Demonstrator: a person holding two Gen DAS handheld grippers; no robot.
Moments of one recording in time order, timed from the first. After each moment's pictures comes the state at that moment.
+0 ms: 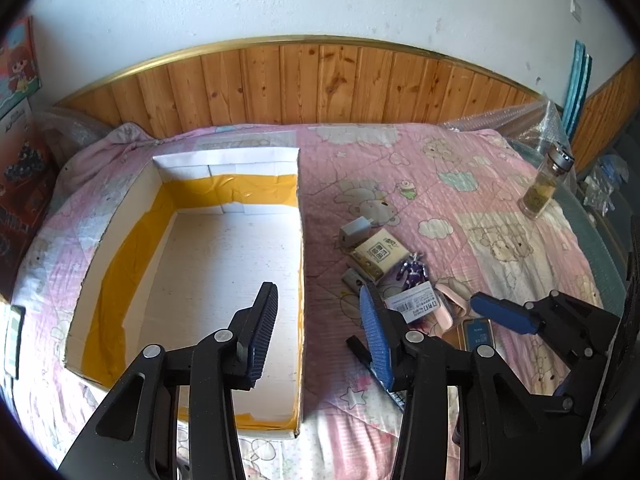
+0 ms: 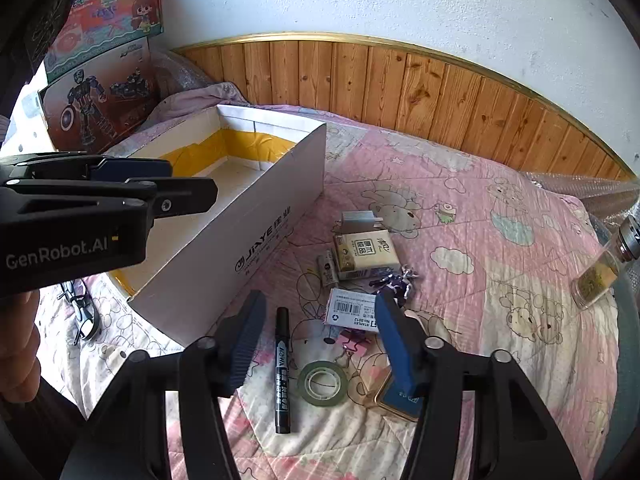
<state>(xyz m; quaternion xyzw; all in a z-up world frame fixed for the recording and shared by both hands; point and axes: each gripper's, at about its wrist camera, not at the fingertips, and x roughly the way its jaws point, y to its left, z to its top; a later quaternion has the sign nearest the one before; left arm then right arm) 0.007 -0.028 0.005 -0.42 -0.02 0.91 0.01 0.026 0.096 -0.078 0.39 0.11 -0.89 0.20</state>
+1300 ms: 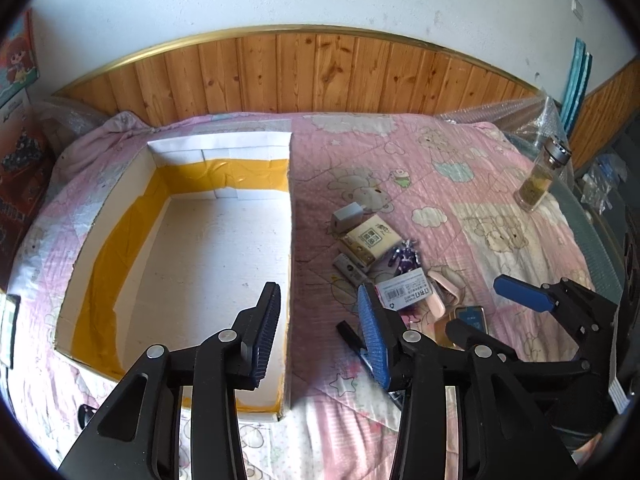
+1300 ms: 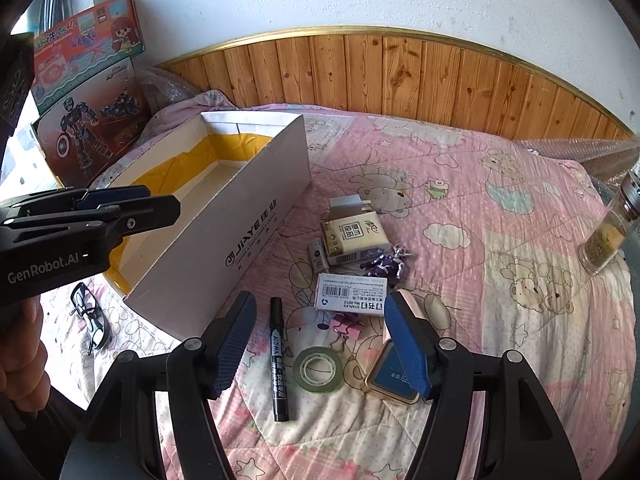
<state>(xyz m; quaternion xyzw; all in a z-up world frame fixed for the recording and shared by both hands) 0.013 -0.015 -0.005 -0.44 -0.02 0.90 0.02 0.020 0.139 -0.081 0.42 0.05 -0.89 0.19</state>
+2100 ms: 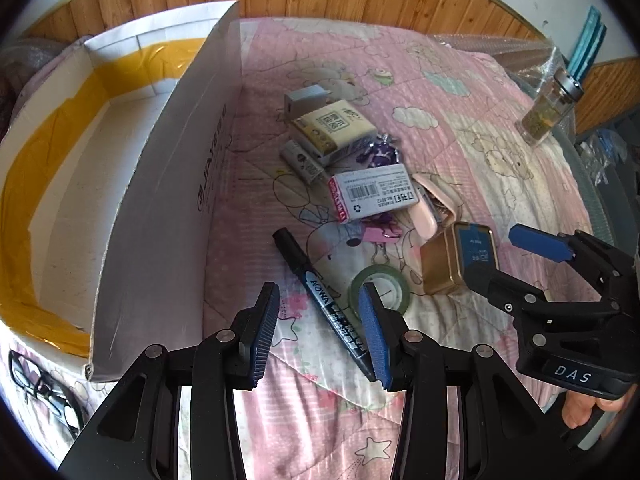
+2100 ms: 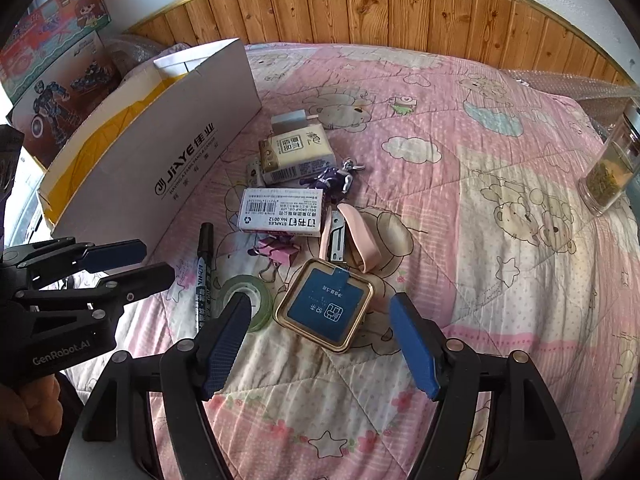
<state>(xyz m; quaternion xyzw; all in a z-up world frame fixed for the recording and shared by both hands) 0.005 0.029 -0.108 -0.54 -0.05 0.84 0.03 0.002 0.190 -0.145 0.51 0.05 -0.84 0.17</state>
